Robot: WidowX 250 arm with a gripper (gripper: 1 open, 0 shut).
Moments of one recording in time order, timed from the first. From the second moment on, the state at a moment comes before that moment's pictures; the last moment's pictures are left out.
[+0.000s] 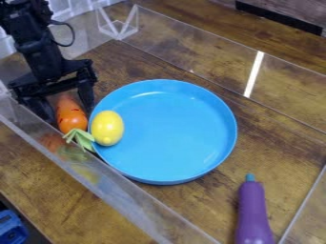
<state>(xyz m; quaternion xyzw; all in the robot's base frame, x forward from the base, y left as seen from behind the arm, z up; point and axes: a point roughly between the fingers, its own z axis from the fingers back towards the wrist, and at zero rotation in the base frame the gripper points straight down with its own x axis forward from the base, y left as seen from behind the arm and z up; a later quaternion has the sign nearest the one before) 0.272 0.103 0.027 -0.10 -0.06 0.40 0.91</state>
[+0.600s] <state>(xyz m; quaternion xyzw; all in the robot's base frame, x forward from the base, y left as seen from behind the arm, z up) 0.278 0.099 0.027 -0.11 -0.05 0.39 0.91</state>
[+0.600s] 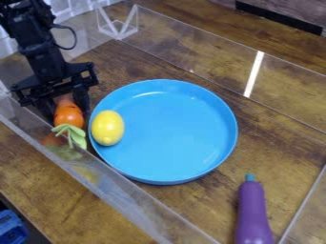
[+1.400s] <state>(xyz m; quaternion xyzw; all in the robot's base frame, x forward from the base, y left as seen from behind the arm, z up) 0.308 0.067 0.105 -0.14 -0.04 0.34 0.93</state>
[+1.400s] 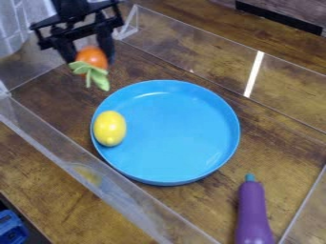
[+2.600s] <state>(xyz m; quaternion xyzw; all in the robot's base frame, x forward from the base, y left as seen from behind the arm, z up) 0.334 0.053 0.087 -0.09 -0.11 0.25 0.96</state>
